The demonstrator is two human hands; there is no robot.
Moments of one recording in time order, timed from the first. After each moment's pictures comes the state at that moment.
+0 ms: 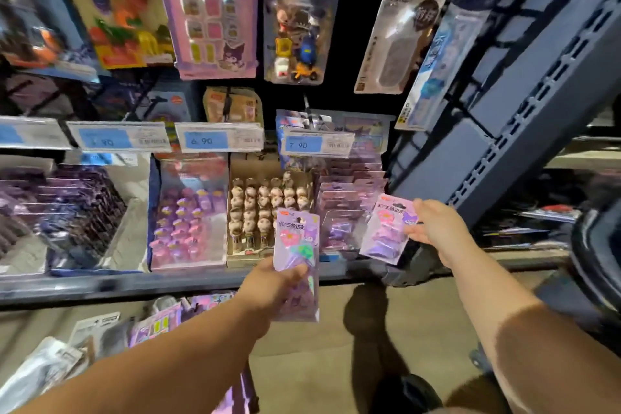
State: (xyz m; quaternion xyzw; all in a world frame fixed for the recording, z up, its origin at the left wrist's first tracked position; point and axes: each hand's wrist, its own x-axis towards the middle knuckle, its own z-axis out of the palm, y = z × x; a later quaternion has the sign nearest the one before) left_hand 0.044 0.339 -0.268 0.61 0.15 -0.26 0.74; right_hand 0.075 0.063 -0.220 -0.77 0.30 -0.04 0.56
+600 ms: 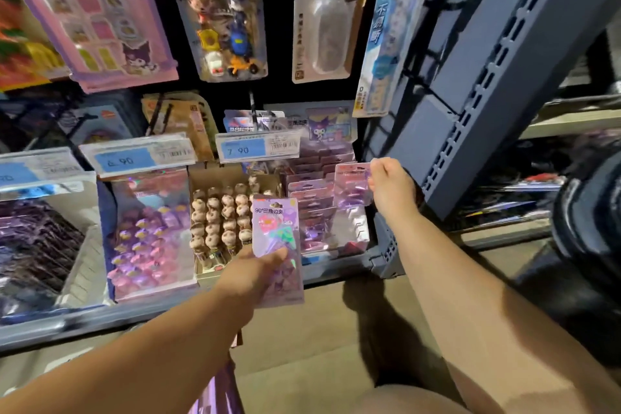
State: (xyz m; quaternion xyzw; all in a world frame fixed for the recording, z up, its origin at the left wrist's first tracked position) left_hand 0.085 0.299 -0.275 0.62 0.18 -0.26 0.72; right_hand 0.130 0.062 -0.236 -0.83 0.26 -0.16 0.46
